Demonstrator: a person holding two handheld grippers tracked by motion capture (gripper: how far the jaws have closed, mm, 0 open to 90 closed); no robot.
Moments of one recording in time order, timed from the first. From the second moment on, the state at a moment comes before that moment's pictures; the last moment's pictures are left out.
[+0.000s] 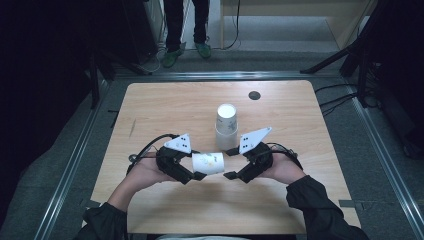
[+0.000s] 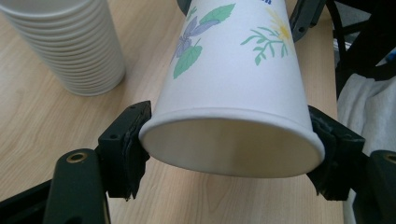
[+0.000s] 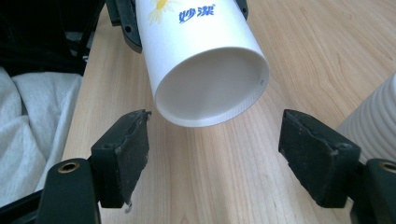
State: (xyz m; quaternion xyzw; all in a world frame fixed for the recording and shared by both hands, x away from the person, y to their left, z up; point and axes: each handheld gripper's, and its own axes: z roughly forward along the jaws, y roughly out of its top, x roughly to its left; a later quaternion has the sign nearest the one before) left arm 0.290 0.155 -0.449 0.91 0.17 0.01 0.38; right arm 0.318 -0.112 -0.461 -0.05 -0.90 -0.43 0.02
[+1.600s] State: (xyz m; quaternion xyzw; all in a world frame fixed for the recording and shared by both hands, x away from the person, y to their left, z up) left arm 0.301 0.096 -0.453 0.96 0.08 -0.01 0.27; right arm 0.297 -0.112 -0.478 -0.05 -0.92 -0.38 0.01
